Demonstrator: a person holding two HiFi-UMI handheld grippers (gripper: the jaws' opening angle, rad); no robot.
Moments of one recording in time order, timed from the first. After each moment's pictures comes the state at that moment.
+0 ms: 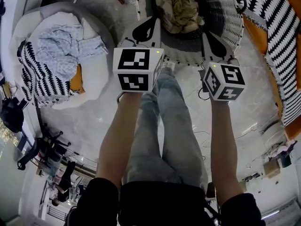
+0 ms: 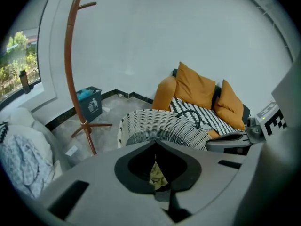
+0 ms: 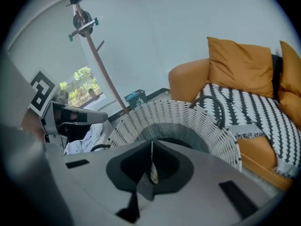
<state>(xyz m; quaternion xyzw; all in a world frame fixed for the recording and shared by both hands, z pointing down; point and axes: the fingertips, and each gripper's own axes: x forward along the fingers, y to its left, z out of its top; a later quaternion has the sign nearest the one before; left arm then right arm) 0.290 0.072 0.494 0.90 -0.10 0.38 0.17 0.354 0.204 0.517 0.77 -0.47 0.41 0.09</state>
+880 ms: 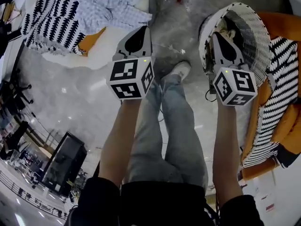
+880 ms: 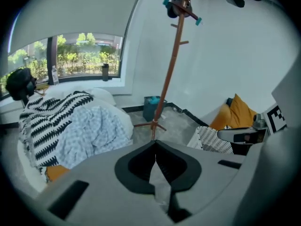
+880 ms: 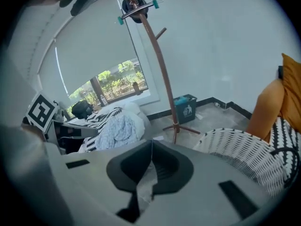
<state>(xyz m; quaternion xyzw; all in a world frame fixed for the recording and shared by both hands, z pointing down) 0.040 -0.056 0.466 0.83 -0.40 0.29 0.26 0.224 0.016 0.470 0.64 -0.68 0.34 0.13</state>
